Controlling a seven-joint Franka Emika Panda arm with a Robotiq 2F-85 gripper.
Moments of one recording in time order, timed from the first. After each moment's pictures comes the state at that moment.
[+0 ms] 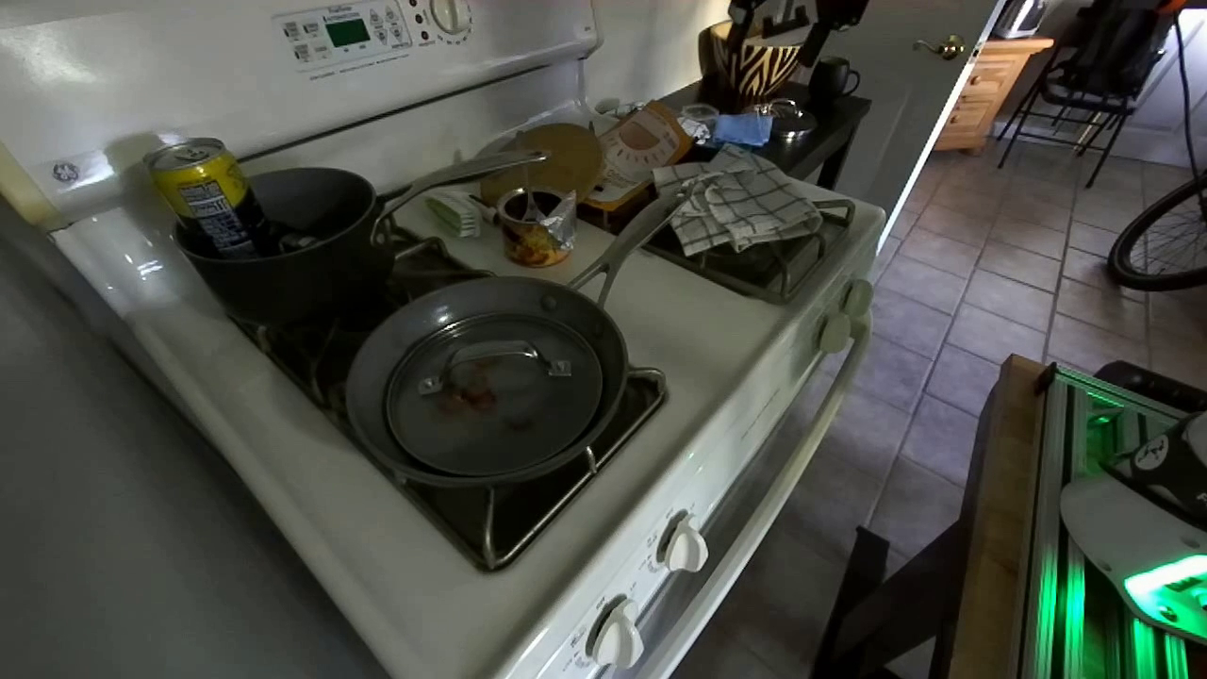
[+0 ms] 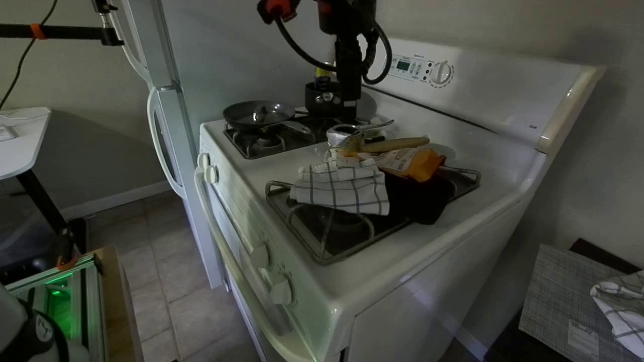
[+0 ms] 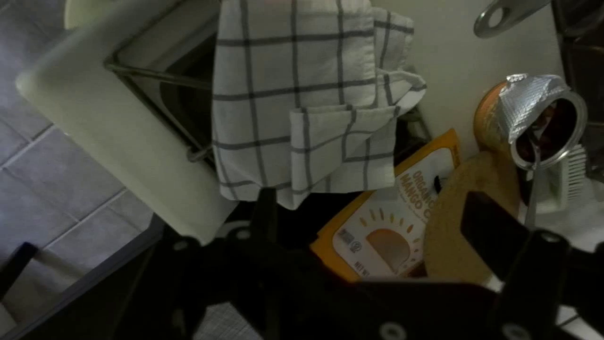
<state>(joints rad) -0.10 -0.27 -0.04 -2.20 0.11 2.12 0.45</state>
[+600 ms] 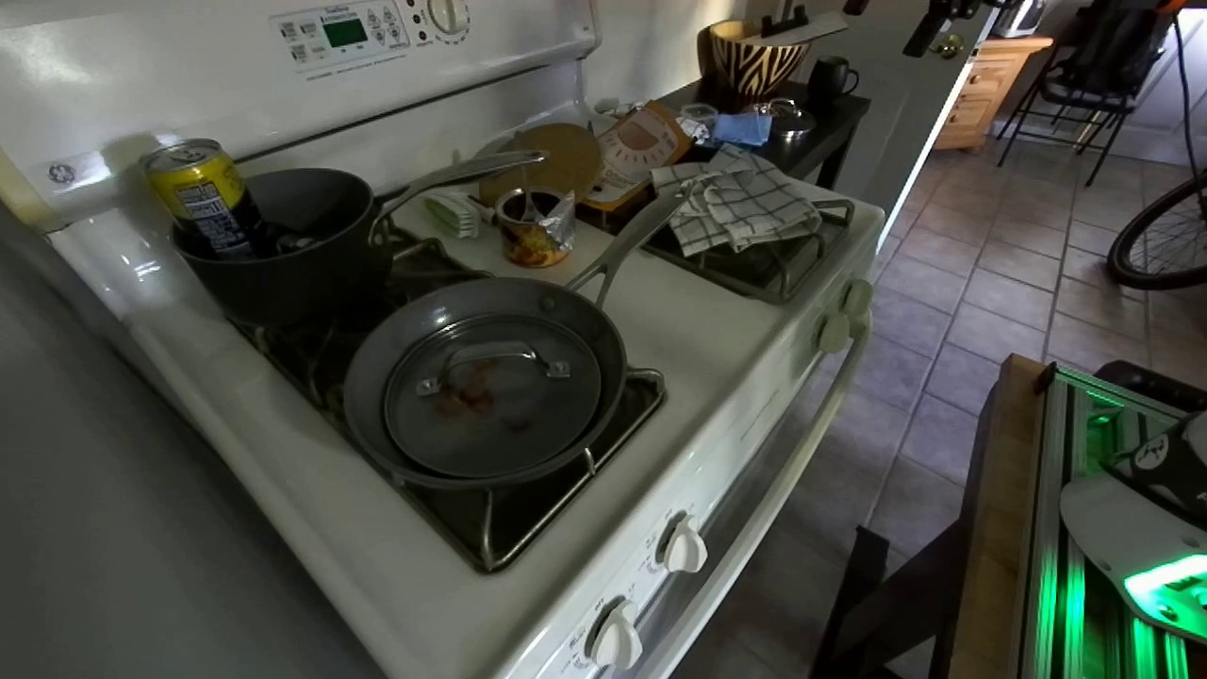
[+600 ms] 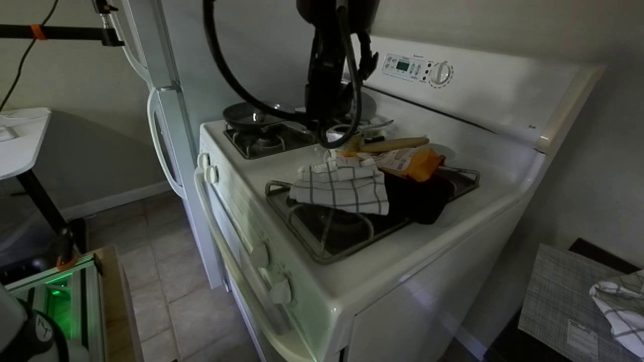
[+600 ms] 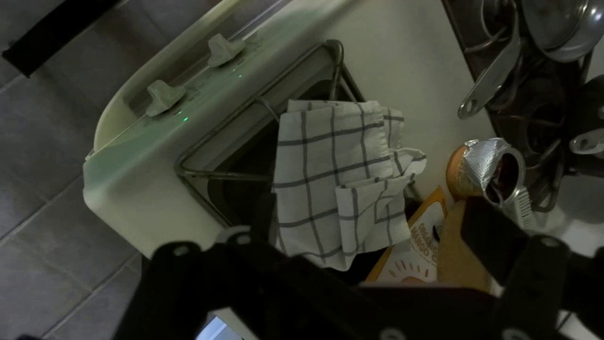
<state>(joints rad) -0.17 -0.41 -0.24 -2.26 0.35 1.84 0.19</state>
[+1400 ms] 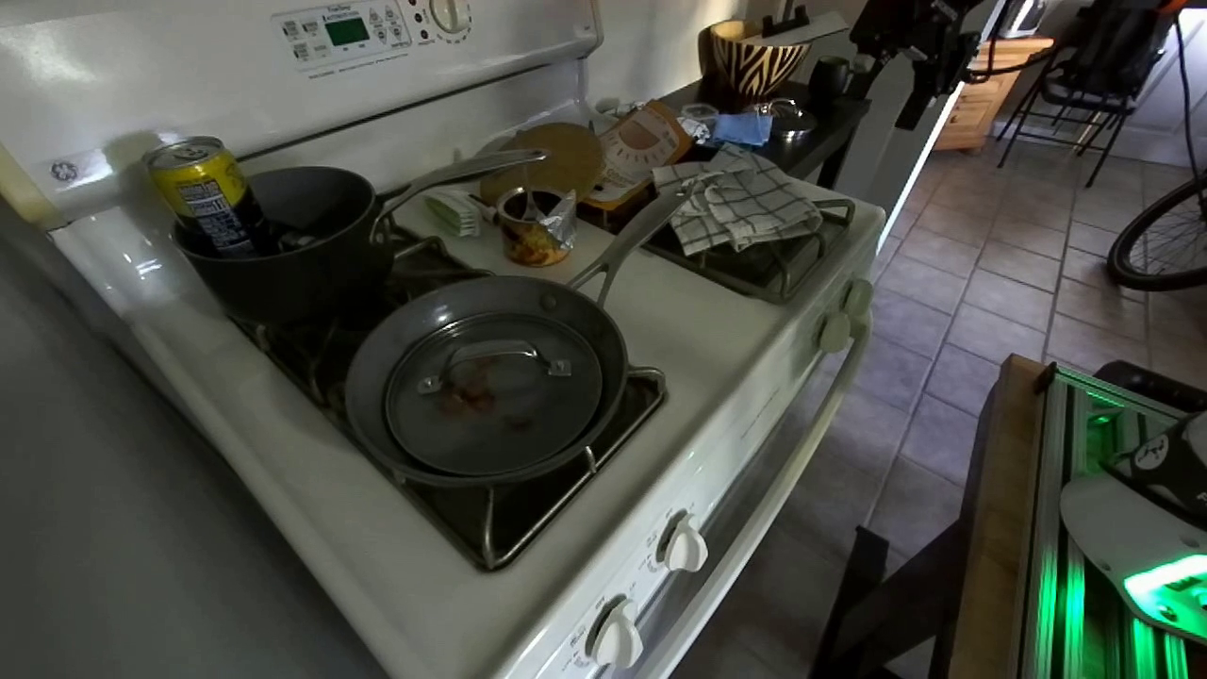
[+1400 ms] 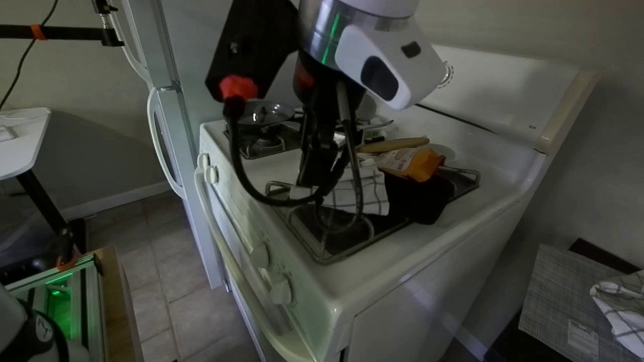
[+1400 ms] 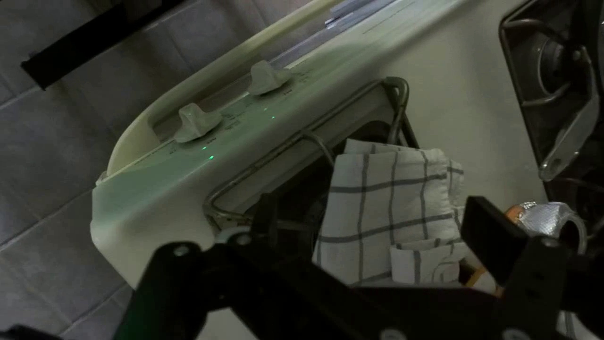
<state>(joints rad) -0.19 -0.33 -0.26 -2.35 0.35 1.87 -0.01</state>
